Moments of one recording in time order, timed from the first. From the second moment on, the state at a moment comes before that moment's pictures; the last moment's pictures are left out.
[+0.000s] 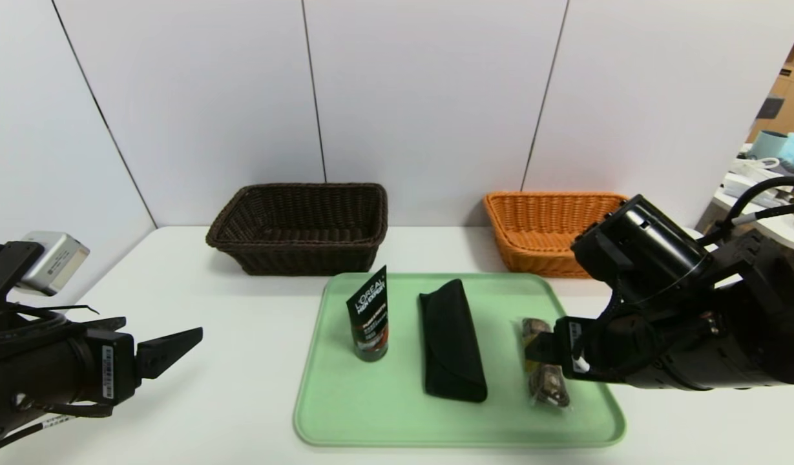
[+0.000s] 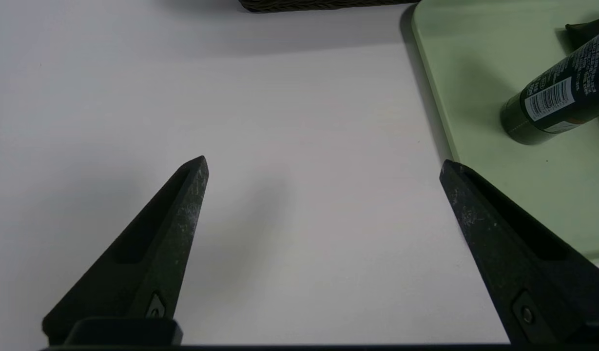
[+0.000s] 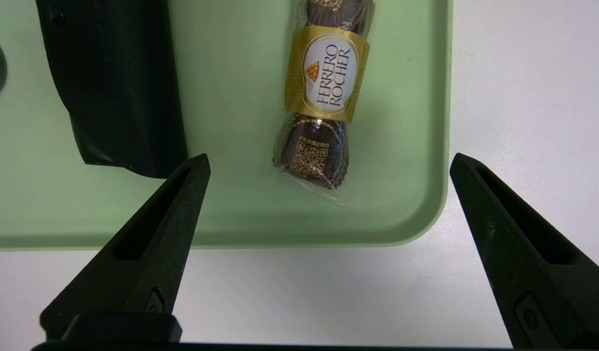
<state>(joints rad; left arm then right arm) -0.23 1.10 -0.53 -0.13 0.04 -0.10 0.70 1.60 -1.10 0.57 -0.31 0.69</state>
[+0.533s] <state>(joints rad) -0.23 1.10 -0.52 -0.13 0.03 -0.10 0.72 1.65 -1.10 0.53 -0.30 0.69</state>
